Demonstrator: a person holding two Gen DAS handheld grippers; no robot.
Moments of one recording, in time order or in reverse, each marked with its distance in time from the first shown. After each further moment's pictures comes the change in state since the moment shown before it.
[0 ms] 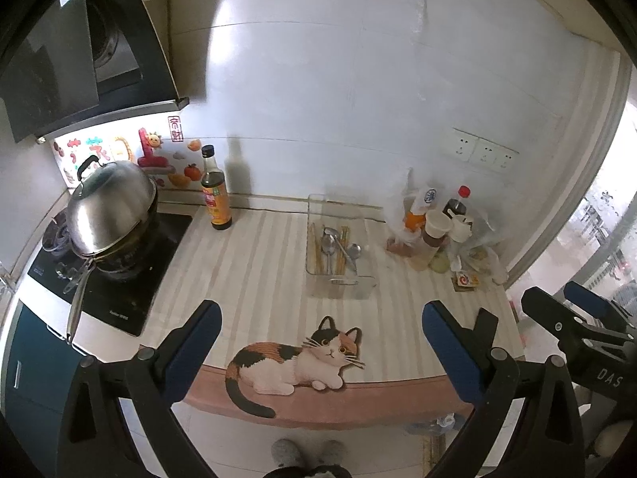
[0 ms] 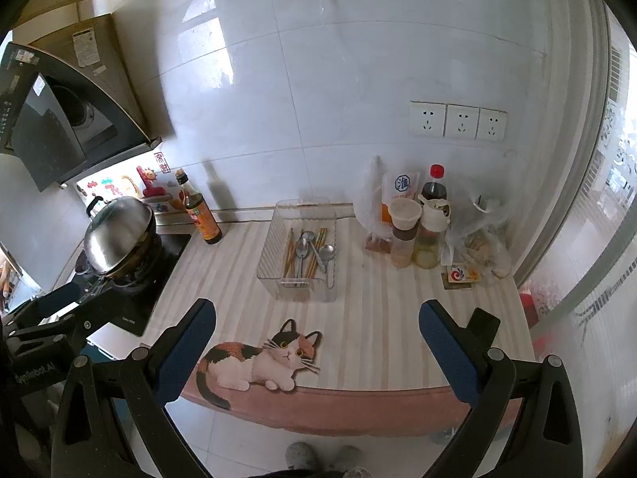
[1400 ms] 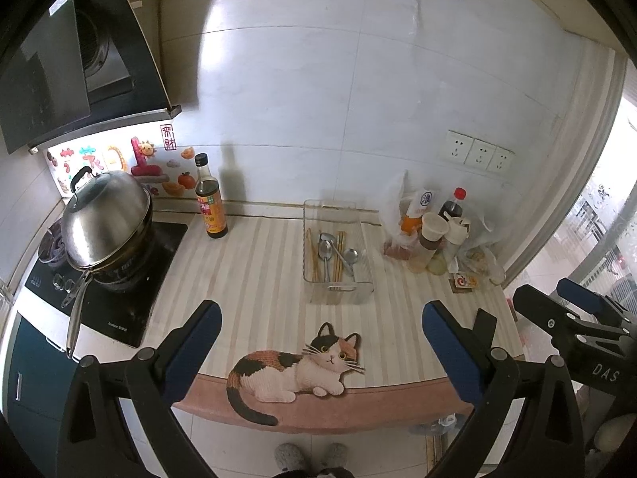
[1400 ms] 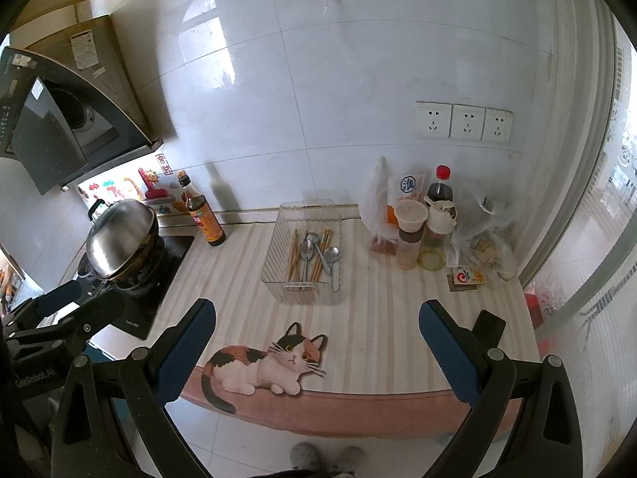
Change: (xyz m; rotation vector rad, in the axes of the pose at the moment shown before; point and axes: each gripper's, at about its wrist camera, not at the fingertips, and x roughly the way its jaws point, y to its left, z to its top) left arm 0.004 -0.002 0.009 0.022 -0.006 -0.020; right arm 0.003 -0.004 0.011 -0.021 -0.001 0.027
